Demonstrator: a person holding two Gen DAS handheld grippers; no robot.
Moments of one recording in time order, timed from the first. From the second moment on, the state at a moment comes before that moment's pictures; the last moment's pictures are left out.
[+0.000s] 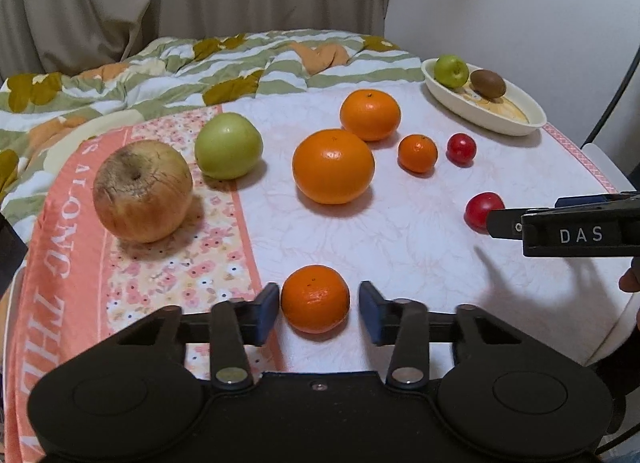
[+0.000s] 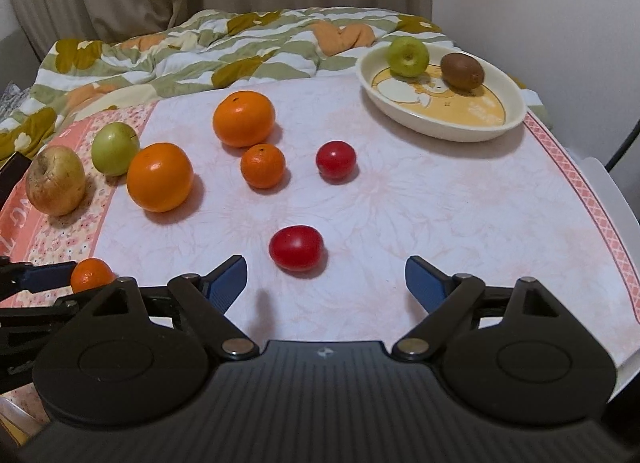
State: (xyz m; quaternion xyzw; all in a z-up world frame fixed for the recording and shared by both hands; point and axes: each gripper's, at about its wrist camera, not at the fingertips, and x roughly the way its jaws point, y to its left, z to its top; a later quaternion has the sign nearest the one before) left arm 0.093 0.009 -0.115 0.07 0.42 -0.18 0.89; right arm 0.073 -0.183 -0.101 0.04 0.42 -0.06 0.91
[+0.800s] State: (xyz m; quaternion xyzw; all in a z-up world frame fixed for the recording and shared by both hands) left arm 0.090 0.032 -0.107 0.04 0.43 -0.14 0.89; right arm 0.102 -0.178 -0.117 0.05 0.43 -0.02 0.90
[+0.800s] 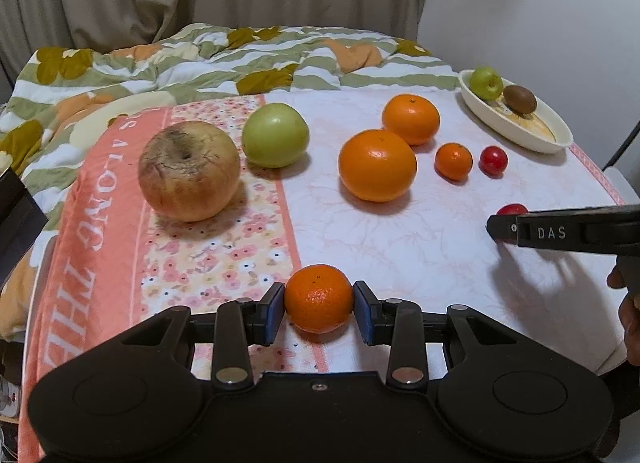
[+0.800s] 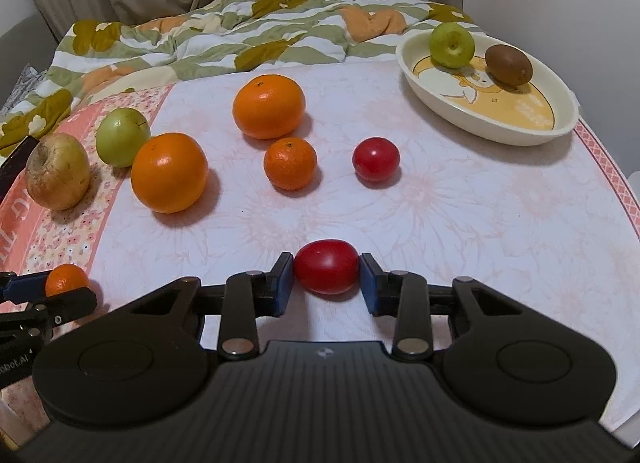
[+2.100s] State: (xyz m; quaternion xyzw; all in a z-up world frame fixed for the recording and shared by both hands) left arm 0.093 -0.114 0.020 -0.01 0.31 -0.11 0.94; right arm 0.086 -0.342 0.001 0.01 0.36 0.04 0.93
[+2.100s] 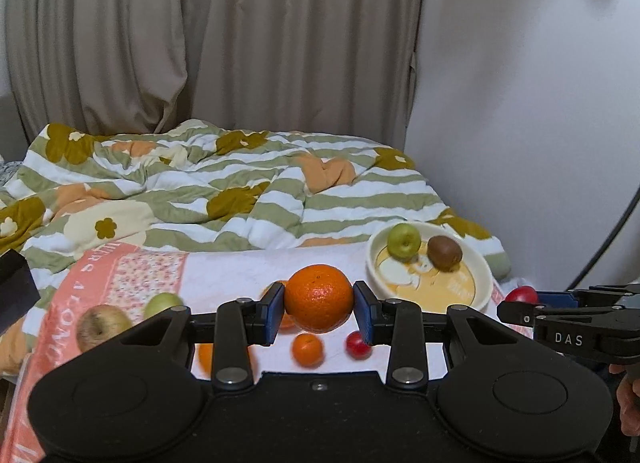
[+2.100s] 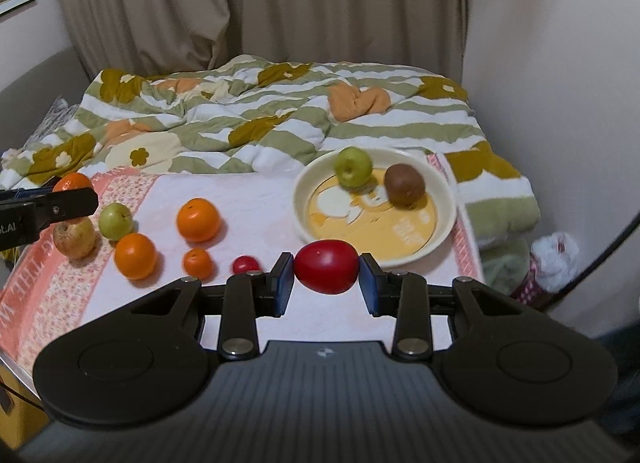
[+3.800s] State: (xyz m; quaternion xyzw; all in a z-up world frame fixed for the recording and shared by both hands) left arm 0.270 -0.282 -0.092 0.16 0.39 -0.19 0.89; right arm 0.227 -0.472 -0.063 0.05 0.41 0.00 0.91
